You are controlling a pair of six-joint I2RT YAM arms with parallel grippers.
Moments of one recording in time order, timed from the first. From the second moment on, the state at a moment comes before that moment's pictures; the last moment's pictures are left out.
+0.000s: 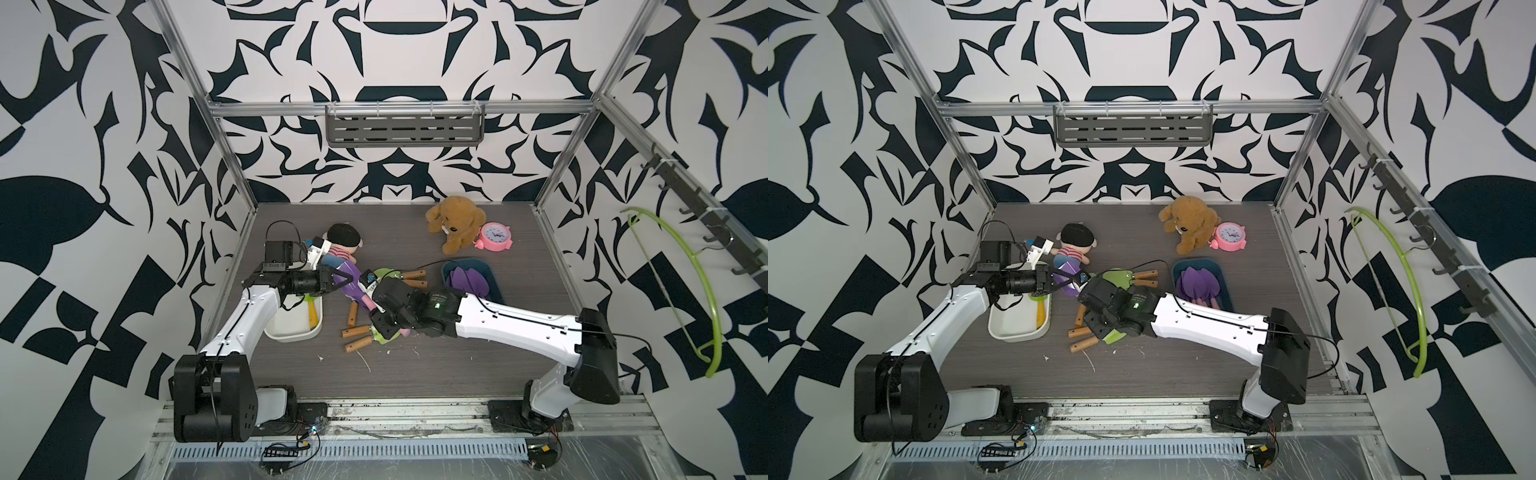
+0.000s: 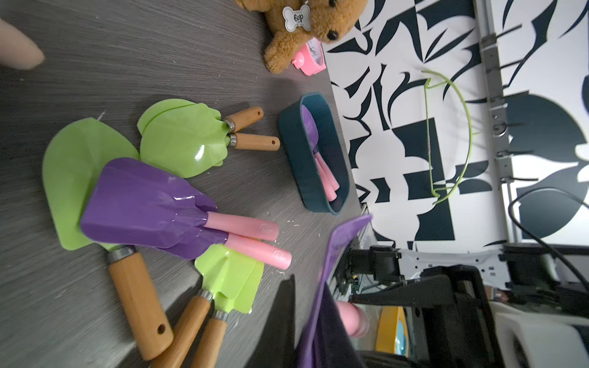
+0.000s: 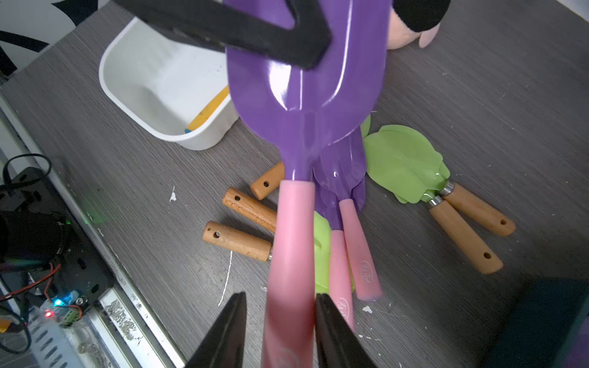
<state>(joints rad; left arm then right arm) -0.05 1.30 0.85 -0.45 1.09 -0.33 1.14 1.60 1.37 -0.66 0.16 0.30</state>
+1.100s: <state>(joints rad) -0.09 1.33 0.83 -0.35 1.09 -0.63 0.98 1.73 1.55 -0.79 -0.08 0.28</state>
